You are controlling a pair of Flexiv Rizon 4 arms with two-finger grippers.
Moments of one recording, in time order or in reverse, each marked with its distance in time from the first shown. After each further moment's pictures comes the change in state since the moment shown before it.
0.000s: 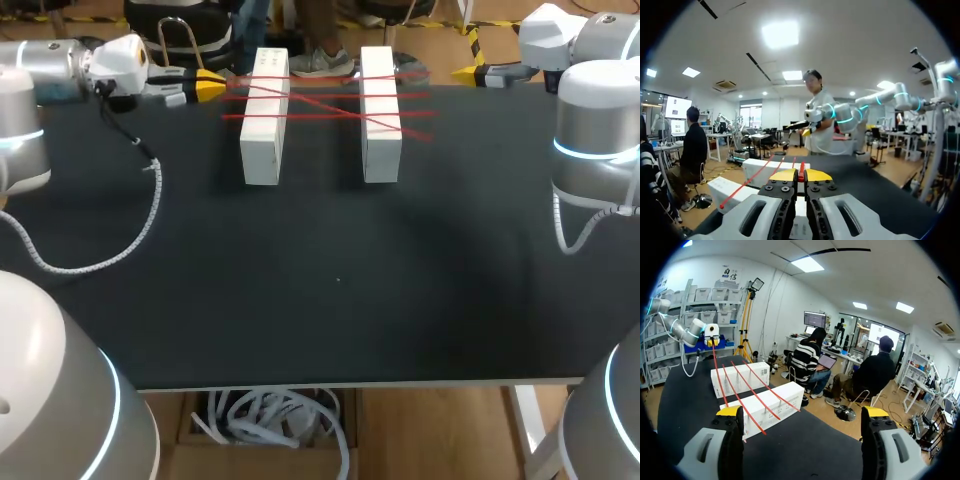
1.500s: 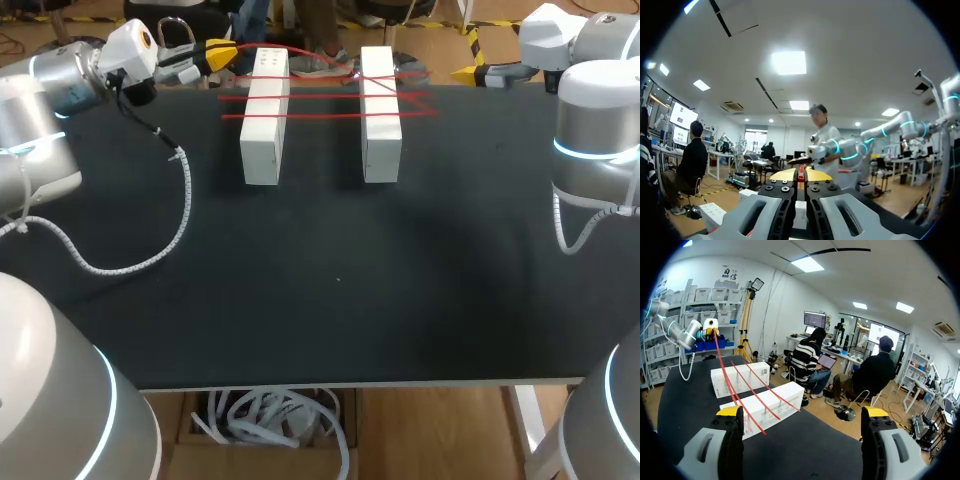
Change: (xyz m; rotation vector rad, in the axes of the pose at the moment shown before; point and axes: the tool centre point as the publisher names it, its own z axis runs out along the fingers) left arm 0.006 -0.064 0.027 0.264 -0.042 -0.051; right arm 0.000 0.000 0.000 0.000 0.000 0.000
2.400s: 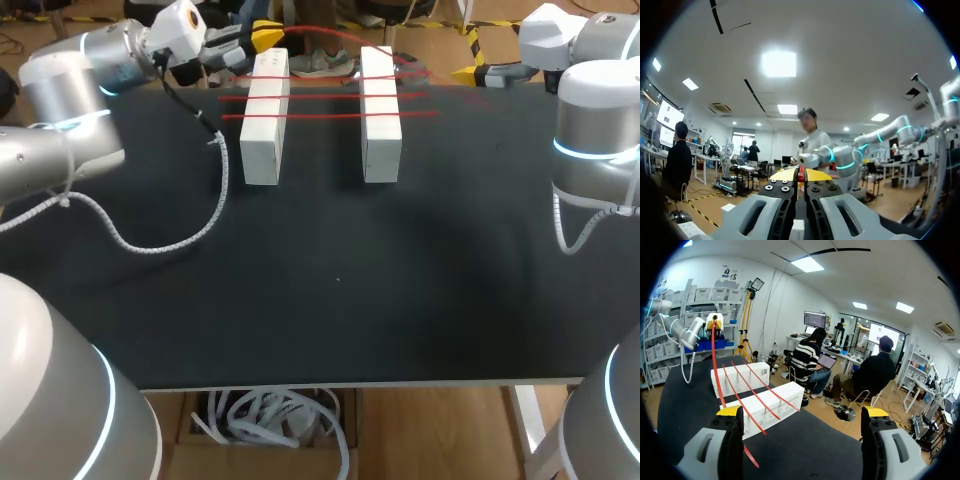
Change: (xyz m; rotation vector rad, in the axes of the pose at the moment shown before) left arm 0.001 -0.006 0.078 0.045 0.099 -0.023; right arm 0.000 0.000 0.000 0.000 0.000 0.000
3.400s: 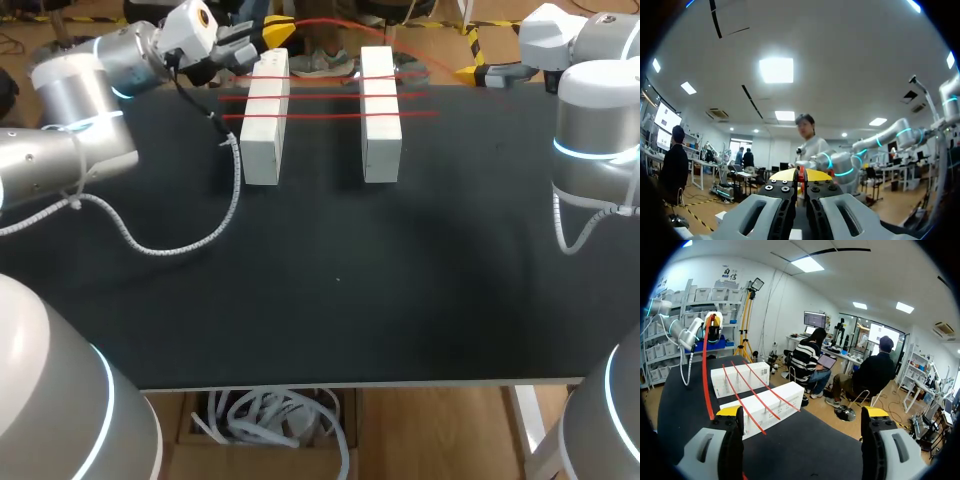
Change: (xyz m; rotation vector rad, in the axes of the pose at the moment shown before) left arm 0.008 -0.006 0.021 0.059 0.026 0.010; right arm 0.000 0.000 0.000 0.000 0.000 0.000
